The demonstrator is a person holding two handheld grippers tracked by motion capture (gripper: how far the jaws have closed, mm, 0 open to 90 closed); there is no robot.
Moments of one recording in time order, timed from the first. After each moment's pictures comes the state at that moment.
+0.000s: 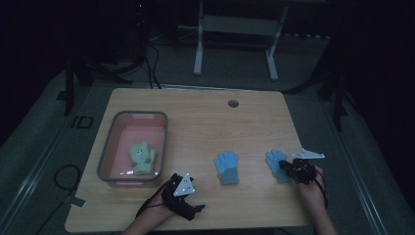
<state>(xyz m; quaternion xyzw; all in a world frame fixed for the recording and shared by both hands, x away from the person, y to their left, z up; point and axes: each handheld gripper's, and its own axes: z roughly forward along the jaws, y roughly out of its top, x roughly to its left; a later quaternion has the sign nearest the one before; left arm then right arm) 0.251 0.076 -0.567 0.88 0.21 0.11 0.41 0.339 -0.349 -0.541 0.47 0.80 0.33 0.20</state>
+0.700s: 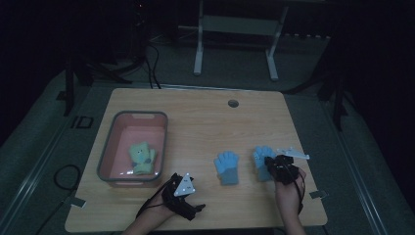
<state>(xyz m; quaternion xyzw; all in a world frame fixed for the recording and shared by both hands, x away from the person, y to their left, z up) 0.250 0.075 -0.566 0.88 0.22 0.12 0.41 0.314 -0.268 -0.505 0.56 0.72 0.34 0.23</state>
